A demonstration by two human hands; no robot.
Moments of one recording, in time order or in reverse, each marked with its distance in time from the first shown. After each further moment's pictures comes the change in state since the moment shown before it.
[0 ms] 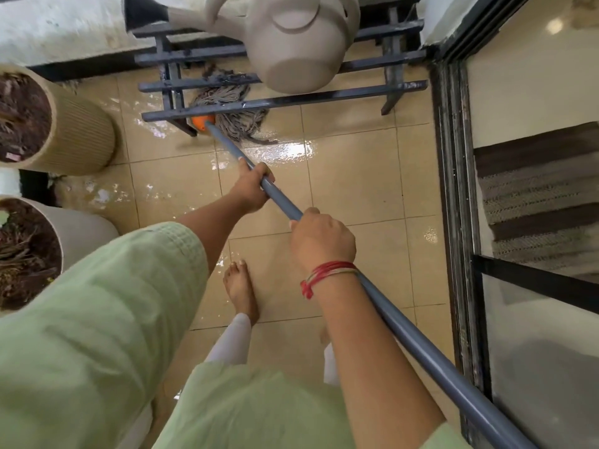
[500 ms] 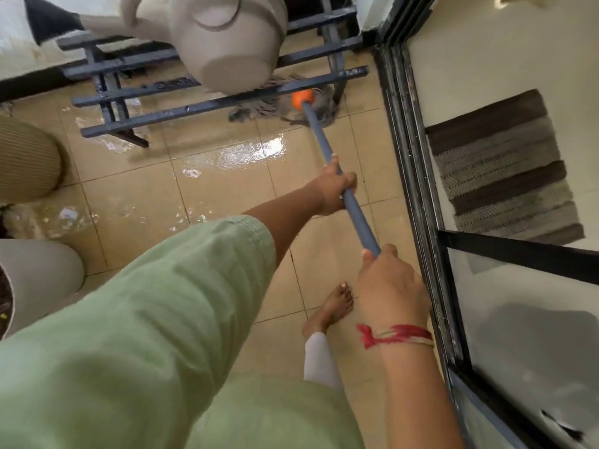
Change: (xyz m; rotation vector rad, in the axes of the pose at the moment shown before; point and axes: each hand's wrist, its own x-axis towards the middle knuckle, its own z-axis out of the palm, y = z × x) left_hand 0.009 0.196 0.095 0.197 -0.367 0.480; right_hand -0.062 0.143 -0.034 0.166 0.013 0.472
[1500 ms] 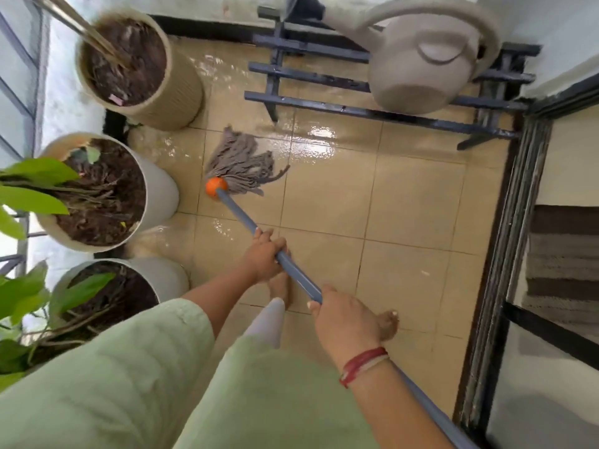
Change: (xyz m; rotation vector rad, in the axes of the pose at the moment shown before) left_hand -0.319 -0.211 0.039 -0.266 0.130 -0.592; right_hand -0.140 -0.183 0.116 -0.498 -0.391 -0.513
